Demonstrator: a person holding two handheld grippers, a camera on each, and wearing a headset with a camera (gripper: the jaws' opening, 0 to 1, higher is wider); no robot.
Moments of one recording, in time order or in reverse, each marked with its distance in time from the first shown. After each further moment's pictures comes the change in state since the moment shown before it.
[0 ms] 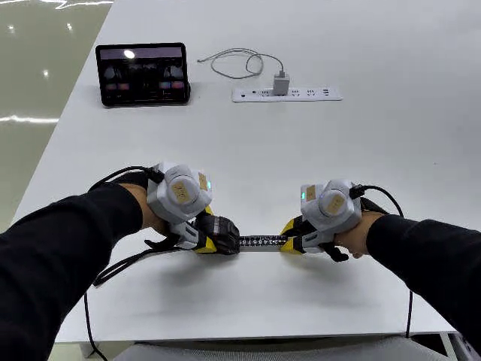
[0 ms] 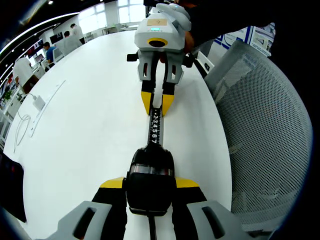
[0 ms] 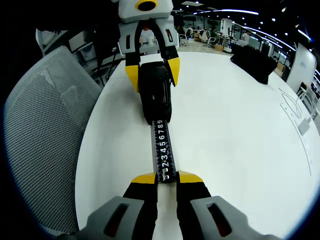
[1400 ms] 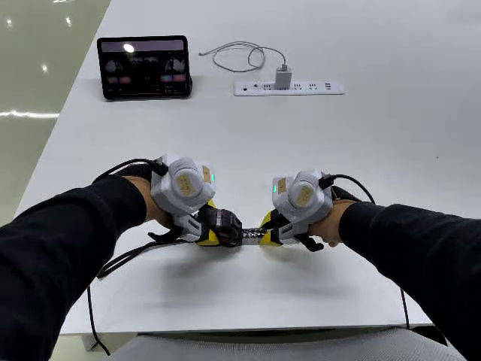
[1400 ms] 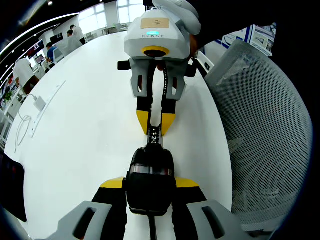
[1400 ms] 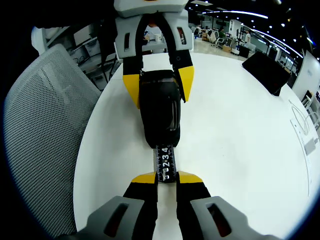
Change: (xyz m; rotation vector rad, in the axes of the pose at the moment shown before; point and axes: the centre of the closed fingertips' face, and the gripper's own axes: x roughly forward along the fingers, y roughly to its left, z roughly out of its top) left arm -0.002 0.000 -0.001 0.002 -0.007 0.008; right arm 0.029 0.003 0.035 -0.054 0.028 0.030
